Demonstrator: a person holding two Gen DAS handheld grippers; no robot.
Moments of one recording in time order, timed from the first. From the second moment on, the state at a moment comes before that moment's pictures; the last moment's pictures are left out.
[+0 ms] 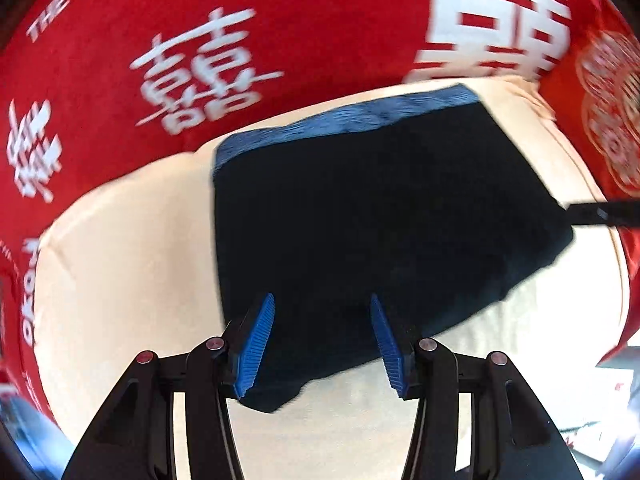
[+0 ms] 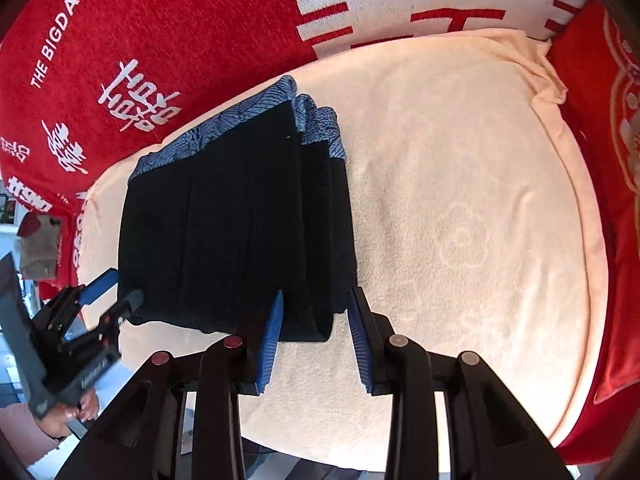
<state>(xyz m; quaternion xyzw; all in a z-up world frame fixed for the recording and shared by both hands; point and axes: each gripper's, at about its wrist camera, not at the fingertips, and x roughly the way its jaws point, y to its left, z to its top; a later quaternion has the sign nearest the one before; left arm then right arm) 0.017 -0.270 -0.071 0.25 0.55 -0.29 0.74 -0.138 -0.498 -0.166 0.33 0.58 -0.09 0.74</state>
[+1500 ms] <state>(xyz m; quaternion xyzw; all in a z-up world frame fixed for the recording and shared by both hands) 0.065 -0.248 -0.089 0.17 0.60 -0.26 0.73 -0.128 -0.487 -0.179 0.35 0.59 -0.09 0.72</state>
